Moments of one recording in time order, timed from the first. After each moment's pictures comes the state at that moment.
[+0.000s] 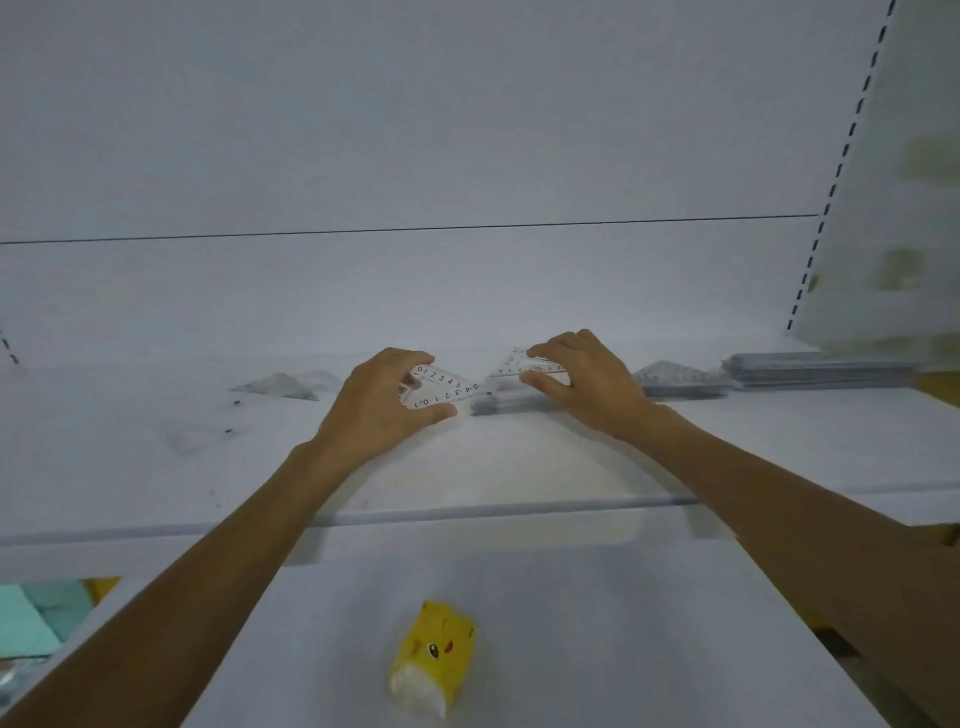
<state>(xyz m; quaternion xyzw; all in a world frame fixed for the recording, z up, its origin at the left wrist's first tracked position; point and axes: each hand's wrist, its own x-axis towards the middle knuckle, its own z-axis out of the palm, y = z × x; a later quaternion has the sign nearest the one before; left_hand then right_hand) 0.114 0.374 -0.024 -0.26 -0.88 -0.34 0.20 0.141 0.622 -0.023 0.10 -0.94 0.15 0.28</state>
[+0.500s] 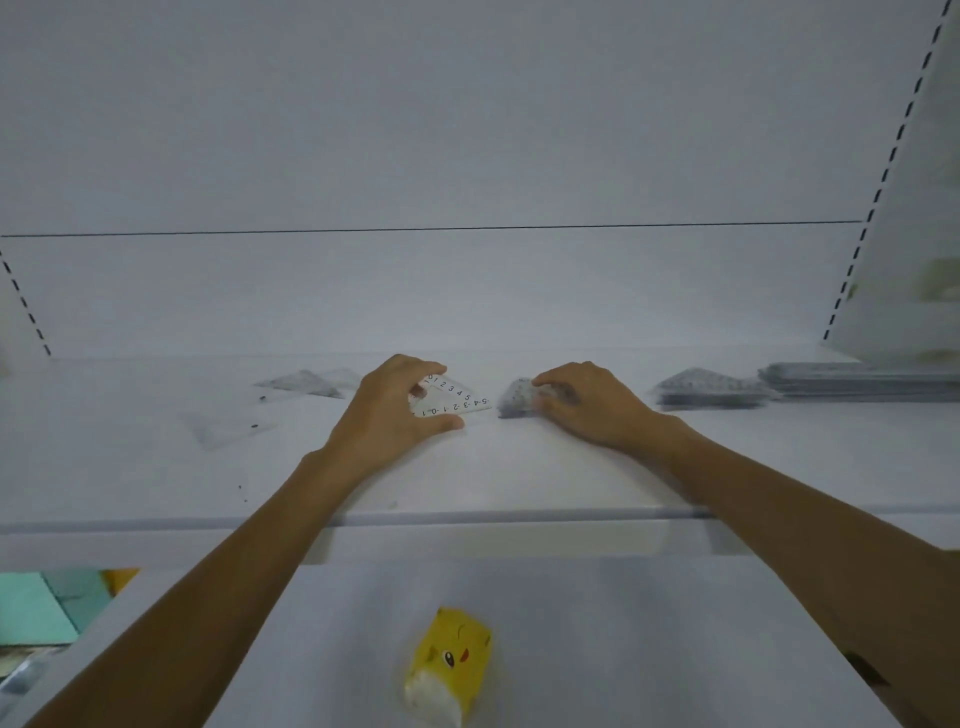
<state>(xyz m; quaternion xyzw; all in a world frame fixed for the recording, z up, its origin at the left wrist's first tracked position) 0.103 0.355 -0.037 -0.26 -0.88 -0.35 0.19 0.122 0.606 -0.038 0.10 -0.96 0.21 0.17</state>
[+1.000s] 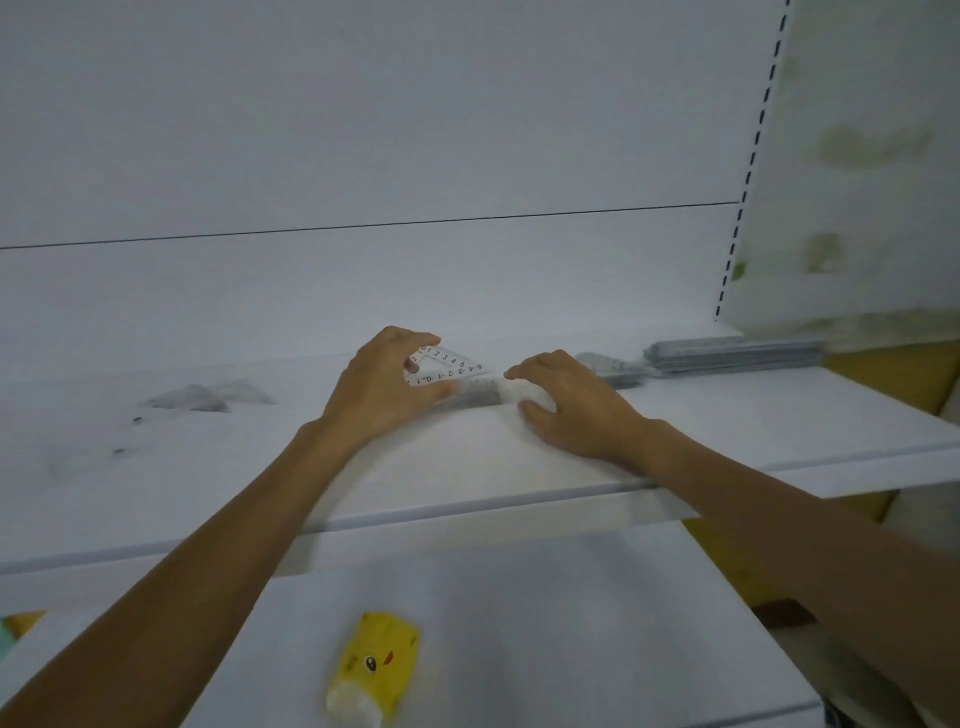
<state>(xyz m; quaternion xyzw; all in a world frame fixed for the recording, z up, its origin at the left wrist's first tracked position) 0.115 0.464 -0.015 -0.29 -0.89 -0.31 0.18 0.184 0.682 -0.037 0.13 -0.95 0.15 0.22</state>
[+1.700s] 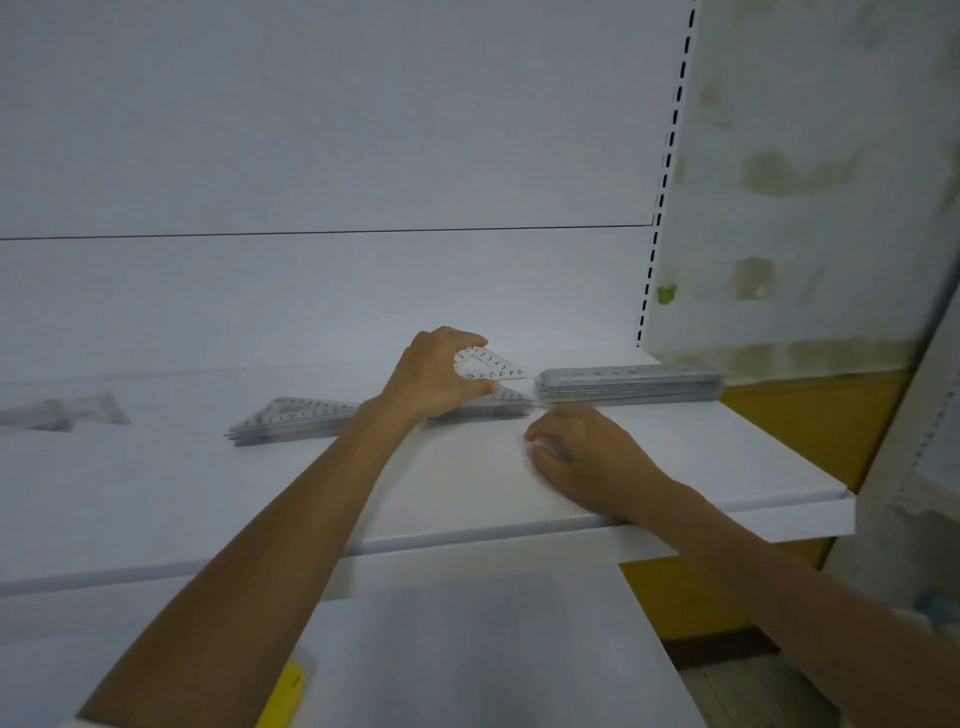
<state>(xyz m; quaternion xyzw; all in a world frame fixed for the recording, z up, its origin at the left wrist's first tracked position) 0.111 0.652 -0.009 -0.31 -0.89 -0.32 0.12 0.237 0.808 -0.043 0.05 -0.97 0.14 0.17</state>
